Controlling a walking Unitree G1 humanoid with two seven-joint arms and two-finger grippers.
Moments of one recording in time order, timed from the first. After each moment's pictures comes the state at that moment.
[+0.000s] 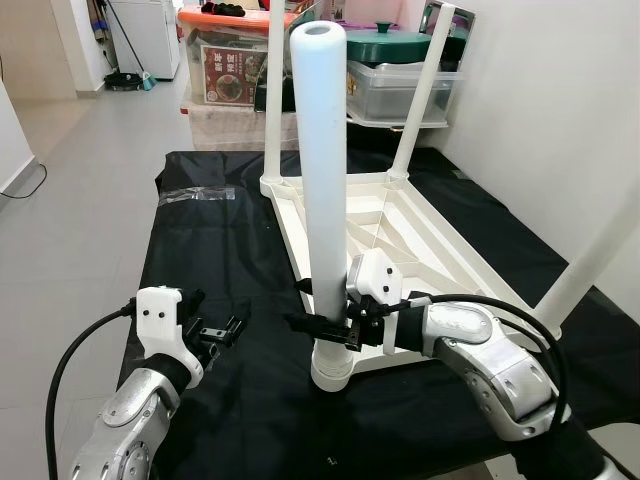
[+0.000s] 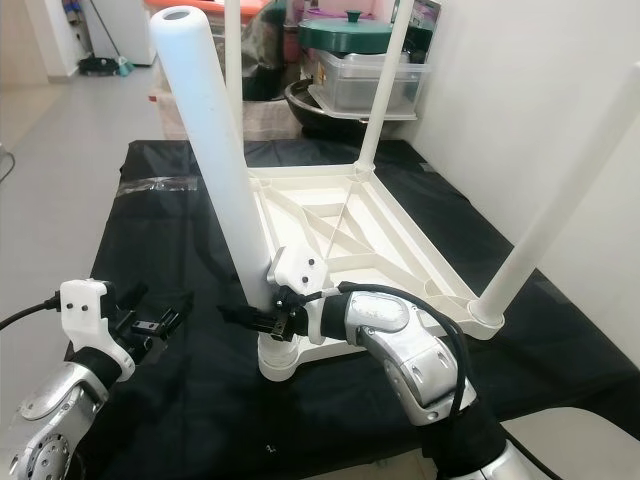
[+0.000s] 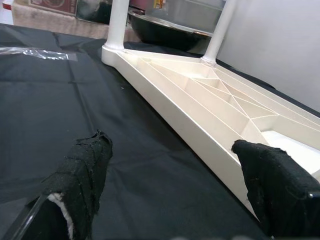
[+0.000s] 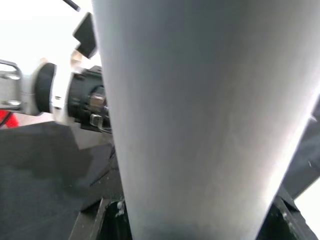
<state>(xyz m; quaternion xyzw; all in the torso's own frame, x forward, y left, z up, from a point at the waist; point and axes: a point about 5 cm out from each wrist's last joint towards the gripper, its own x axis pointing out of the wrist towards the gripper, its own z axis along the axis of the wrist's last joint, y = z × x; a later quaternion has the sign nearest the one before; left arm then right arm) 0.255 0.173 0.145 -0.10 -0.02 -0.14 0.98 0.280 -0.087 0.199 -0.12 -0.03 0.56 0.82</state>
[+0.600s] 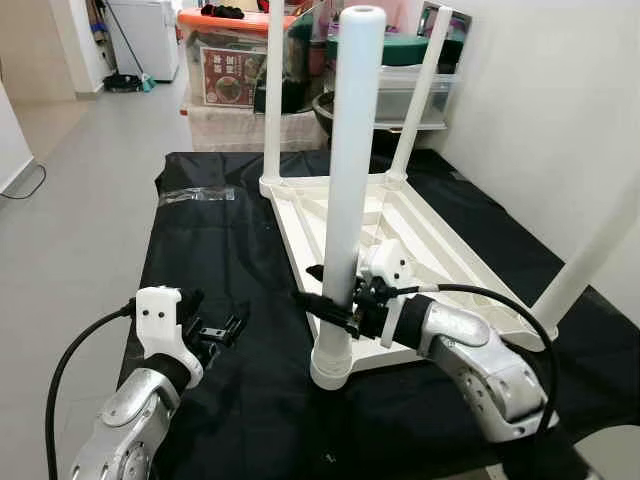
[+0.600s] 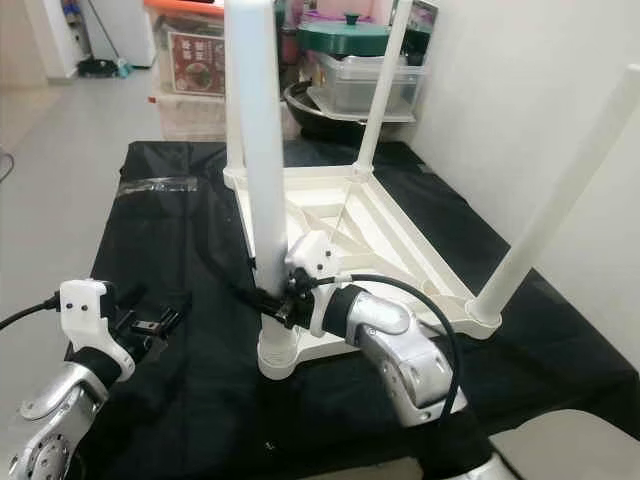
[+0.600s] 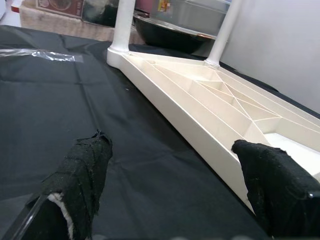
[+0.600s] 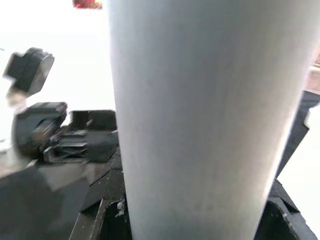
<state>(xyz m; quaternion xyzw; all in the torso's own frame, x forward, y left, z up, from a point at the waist) 0.255 0.175 0.145 -0.10 -0.02 -0.14 0.99 0.291 -0.099 0.187 -0.02 -0.02 0.47 0.88</state>
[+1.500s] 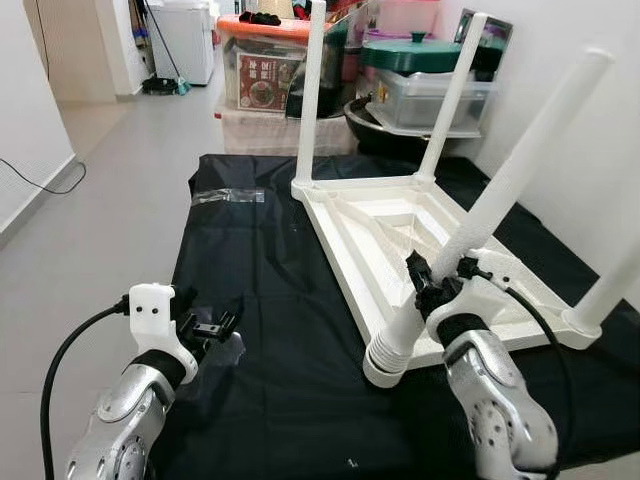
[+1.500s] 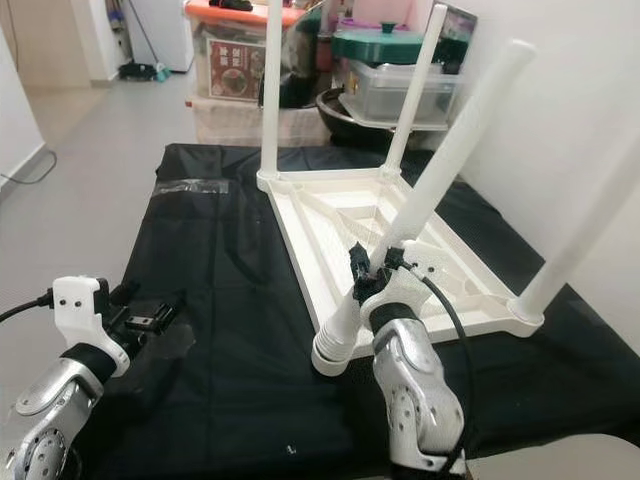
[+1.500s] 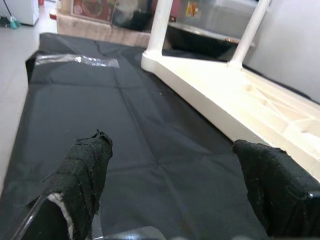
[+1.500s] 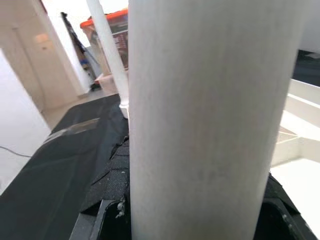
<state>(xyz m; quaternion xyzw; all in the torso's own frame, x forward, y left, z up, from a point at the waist) 0.259 0.180 0.144 -0.10 -0.02 -0.13 0.99 0.281 -0.158 0.176 0.15 -0.02 0.01 0.99</state>
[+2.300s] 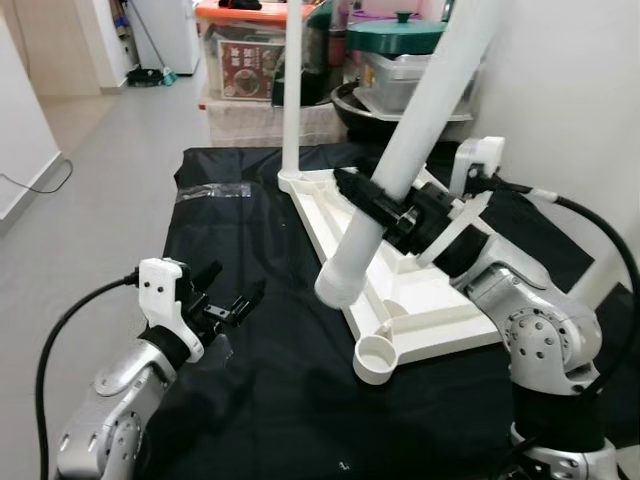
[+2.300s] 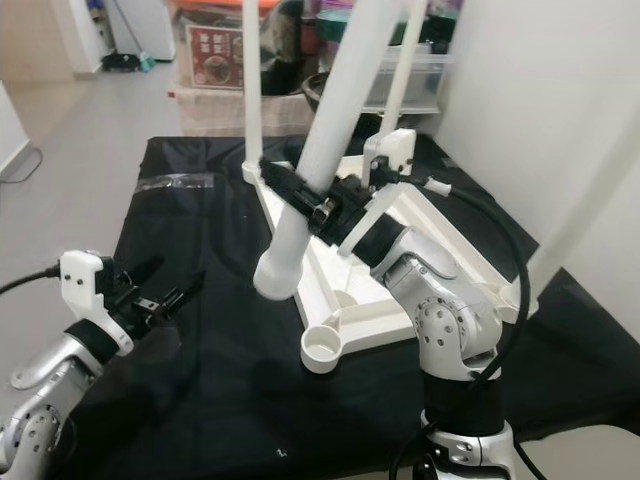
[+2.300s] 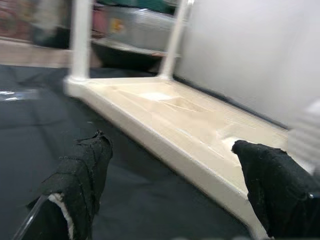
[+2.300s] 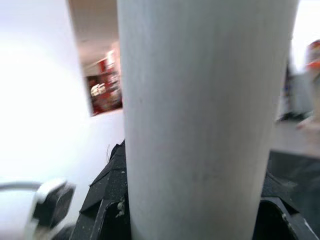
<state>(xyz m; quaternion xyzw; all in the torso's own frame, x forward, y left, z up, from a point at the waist) 0.262 0.172 0.185 -0.10 -0.07 -0.29 0.95 0.294 -0.116 0.278 0.14 -0.13 0.49 0.85</state>
